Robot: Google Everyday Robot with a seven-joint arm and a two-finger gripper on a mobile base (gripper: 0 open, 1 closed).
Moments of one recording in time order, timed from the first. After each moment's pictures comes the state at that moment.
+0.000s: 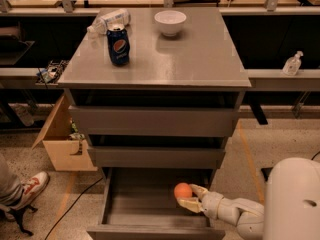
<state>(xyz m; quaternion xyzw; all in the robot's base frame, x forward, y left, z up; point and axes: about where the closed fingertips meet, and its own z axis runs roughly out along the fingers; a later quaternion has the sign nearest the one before) 0.520 -0.118 0.354 -0.27 0.78 0.34 0.46</state>
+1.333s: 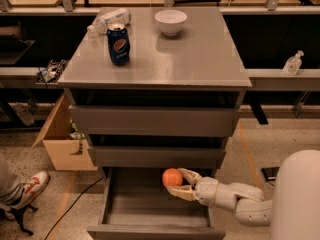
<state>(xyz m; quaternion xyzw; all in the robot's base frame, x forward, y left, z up) 0.521 -0.077 0.470 -0.35 0.67 0.39 0.52</state>
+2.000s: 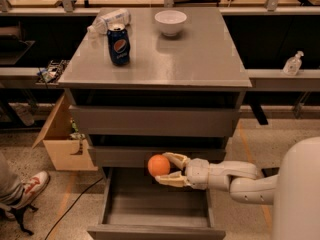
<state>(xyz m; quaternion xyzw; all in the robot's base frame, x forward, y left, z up) 0.521 -0.024 0.569 -0.45 0.59 0.41 0.54</state>
